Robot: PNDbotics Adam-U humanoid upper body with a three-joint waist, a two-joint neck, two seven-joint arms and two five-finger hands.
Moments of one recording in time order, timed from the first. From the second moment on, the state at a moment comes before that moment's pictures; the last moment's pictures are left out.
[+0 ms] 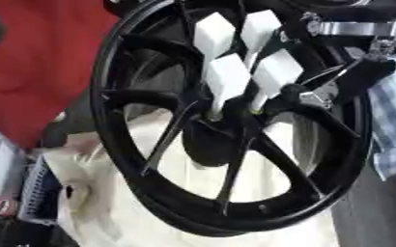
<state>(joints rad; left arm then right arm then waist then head) -0.27 0.39 0.05 -1.97 0.13 0.10 0.17 -0.79 -0.82 0.43 -1.81 0.04 0.02 0.65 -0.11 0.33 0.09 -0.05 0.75</state>
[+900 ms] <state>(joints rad) -0.27 0.39 0.05 -1.97 0.12 0.10 0.17 -0.82 -0.89 0.34 -1.89 -0.10 0.06 0.67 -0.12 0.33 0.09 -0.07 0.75</state>
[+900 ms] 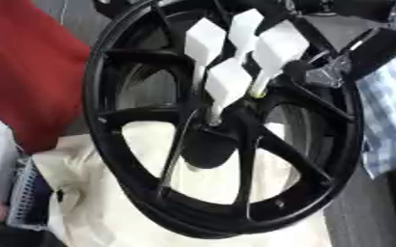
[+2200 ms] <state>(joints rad) -0.23 0.39 0.12 -1.98 0.09 0.10 0.24 -0.28 -1.03 -0.23 -1.60 -0.26 0.01 0.37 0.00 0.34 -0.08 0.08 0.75</state>
